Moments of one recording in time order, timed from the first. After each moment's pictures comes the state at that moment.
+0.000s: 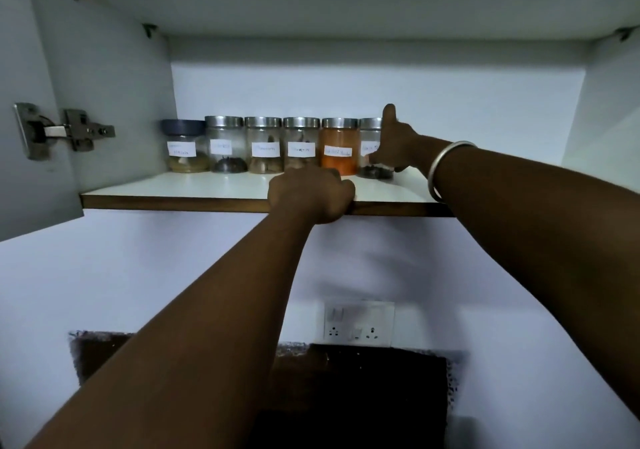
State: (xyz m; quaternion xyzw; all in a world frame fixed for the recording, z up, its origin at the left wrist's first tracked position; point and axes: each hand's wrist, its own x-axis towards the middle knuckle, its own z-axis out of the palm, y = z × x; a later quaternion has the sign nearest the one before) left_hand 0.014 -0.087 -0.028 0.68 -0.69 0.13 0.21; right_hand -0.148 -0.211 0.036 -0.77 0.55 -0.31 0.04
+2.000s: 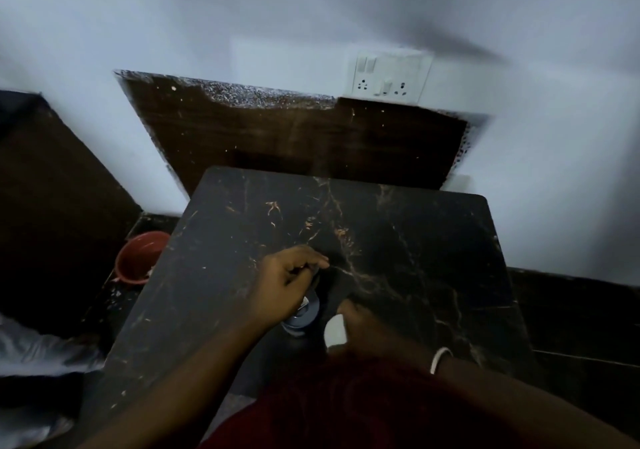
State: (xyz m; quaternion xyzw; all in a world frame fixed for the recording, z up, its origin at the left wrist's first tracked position) left_hand 0.028 0.248 -0.483 0.54 -0.61 -0.30 0.49; right_hand -0.181 0.223 -0.559 -0.77 0.50 0.10 0.38
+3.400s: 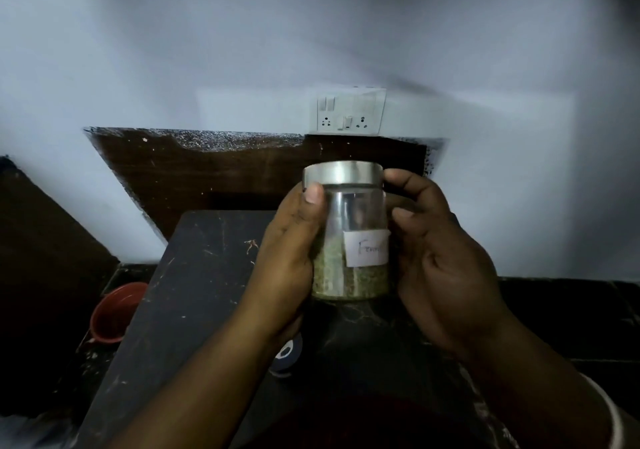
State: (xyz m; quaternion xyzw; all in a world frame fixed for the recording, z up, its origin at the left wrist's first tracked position) left_hand -0.051 0.243 -0.292 0.40 -0.43 -0.52 0.61; right_hand -0.208 0.226 -0.285 -0.45 0.29 -0.52 0.67
